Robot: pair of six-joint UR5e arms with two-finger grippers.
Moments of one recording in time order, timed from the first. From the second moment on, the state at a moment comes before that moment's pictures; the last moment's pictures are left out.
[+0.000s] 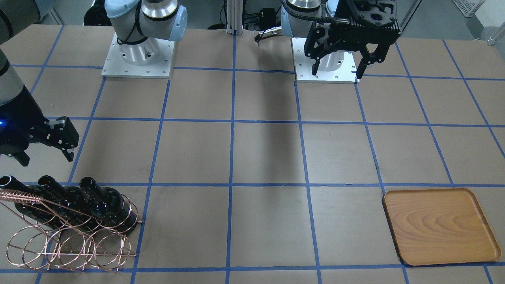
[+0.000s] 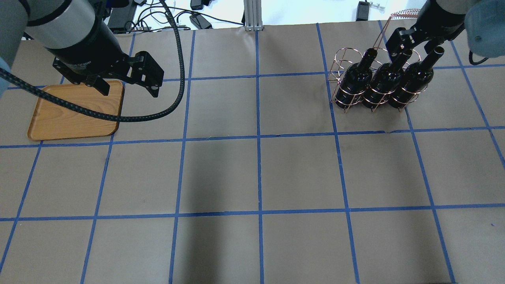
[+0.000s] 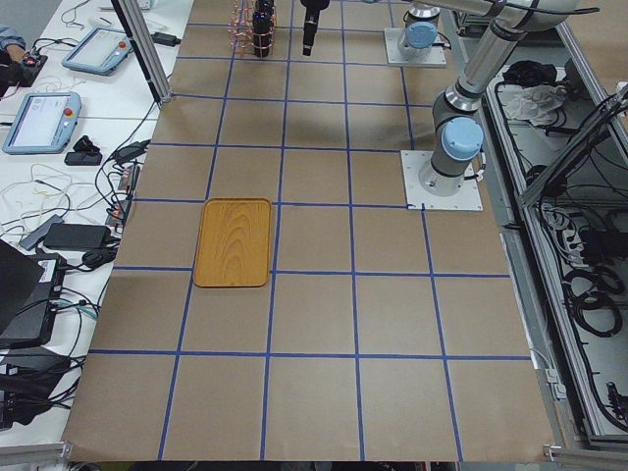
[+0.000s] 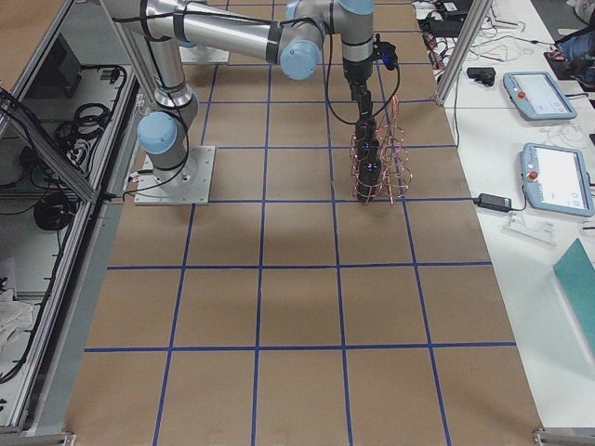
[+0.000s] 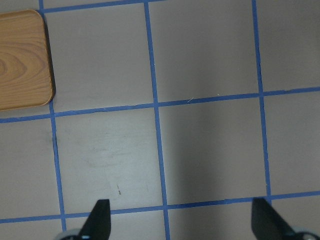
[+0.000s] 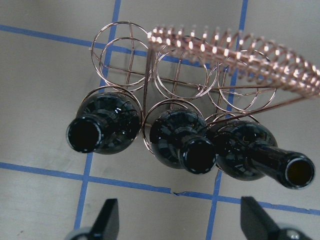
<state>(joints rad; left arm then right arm) -1.64 -1.45 -1.56 -1.57 1.59 0.02 1.36 -1.42 1.57 -1.91 -1.57 -0.39</state>
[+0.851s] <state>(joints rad) -1.64 -1.45 -1.56 -1.57 1.59 0.02 1.33 -1.35 1.57 -1.98 -1.55 -0.44</state>
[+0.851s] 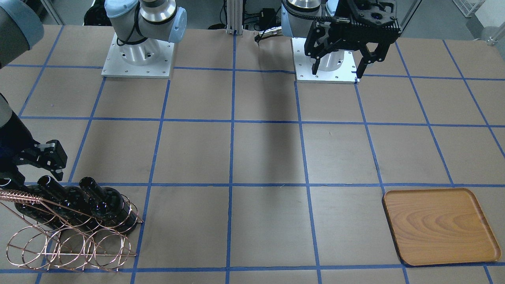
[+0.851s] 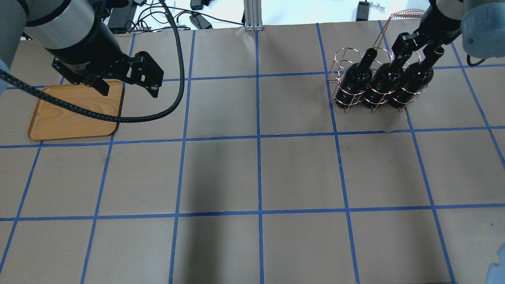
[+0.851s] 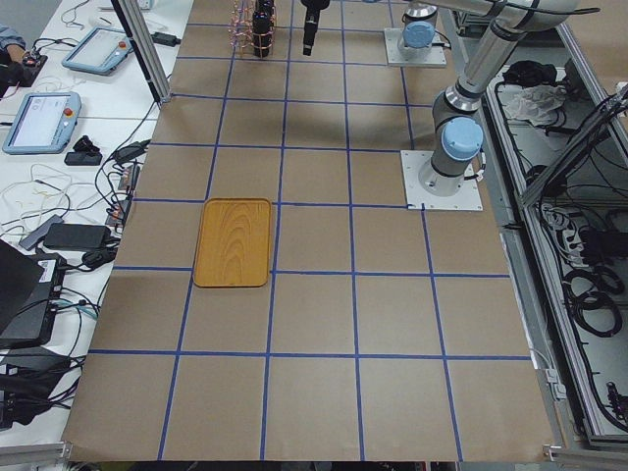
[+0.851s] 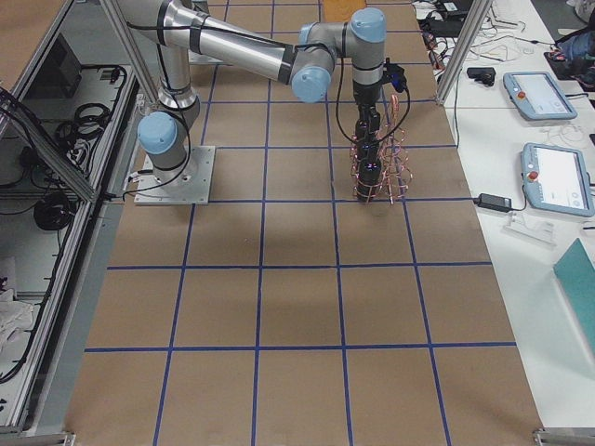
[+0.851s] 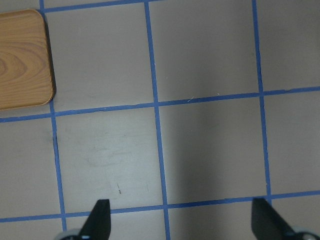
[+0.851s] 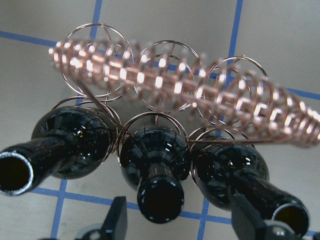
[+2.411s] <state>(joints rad) -1.64 -1.45 -1.57 -1.57 1.59 0.02 1.33 -1.32 1.57 -2.02 -1.52 -0.39</state>
